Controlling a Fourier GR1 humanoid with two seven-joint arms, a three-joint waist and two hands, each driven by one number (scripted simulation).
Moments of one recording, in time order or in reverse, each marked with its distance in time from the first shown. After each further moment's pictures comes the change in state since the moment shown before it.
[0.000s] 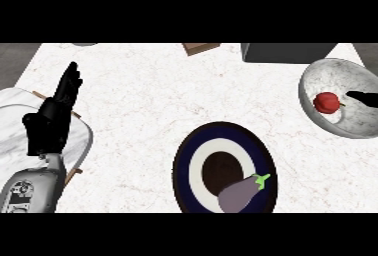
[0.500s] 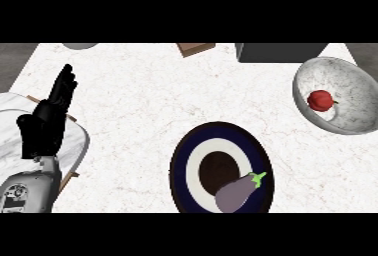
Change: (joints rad) left arm 0.019 0.009 0.016 -0.014 -0.004 -0.003 0.014; right arm 0.160 -0.123 -0.069 0.024 -0.121 0.328 -0.140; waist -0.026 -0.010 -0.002
